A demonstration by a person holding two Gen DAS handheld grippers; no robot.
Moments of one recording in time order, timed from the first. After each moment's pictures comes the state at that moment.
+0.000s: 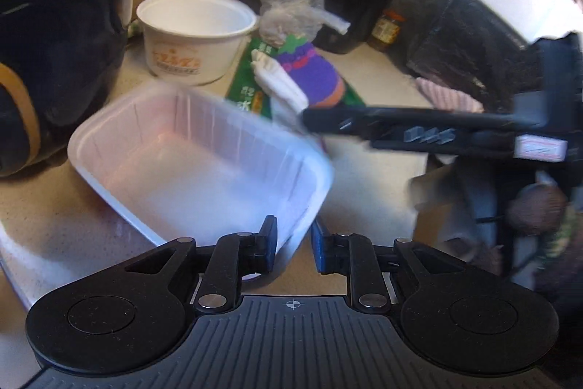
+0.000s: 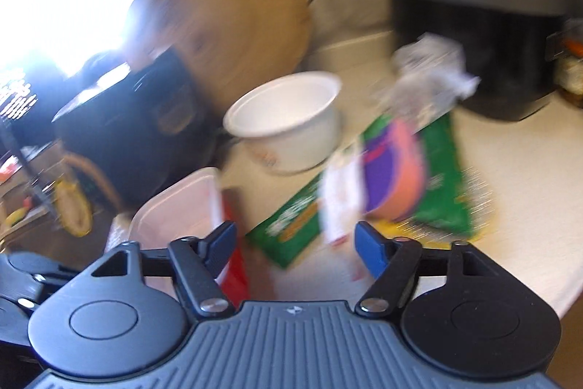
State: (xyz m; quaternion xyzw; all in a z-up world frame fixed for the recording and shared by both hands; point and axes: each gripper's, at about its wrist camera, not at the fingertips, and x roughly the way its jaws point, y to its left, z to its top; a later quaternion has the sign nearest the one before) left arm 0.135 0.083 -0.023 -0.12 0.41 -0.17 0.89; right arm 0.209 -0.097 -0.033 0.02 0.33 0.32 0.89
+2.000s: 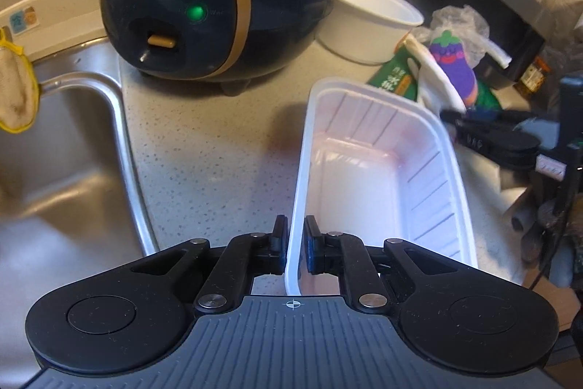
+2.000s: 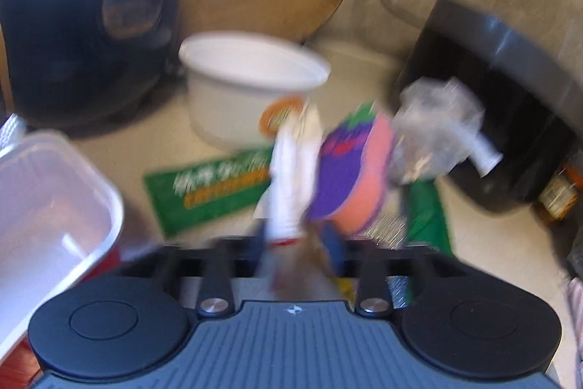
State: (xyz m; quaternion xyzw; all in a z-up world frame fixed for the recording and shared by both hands) left arm 0.107 0.129 -0.055 -0.17 0.43 0.08 0.88; right arm 0.249 -0.034 -0.075 -0.22 0.28 0.24 0.90
